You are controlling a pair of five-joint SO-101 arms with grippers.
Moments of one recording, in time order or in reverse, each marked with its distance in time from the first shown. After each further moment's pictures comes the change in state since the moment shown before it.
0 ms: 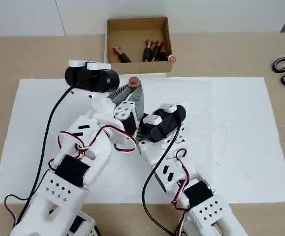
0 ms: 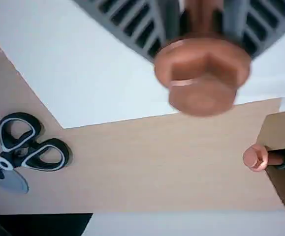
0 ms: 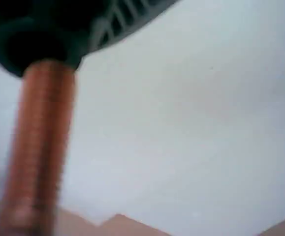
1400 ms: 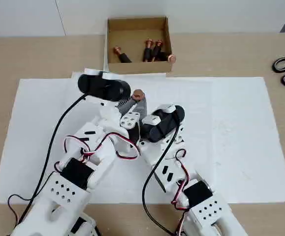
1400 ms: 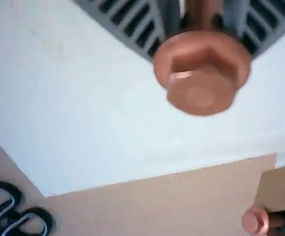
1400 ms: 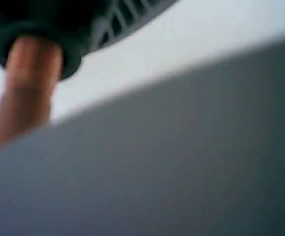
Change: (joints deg) left arm 2.3 -0.6 6.0 1.1 -3.6; right arm -0.3 0.0 0.3 0.0 0.0
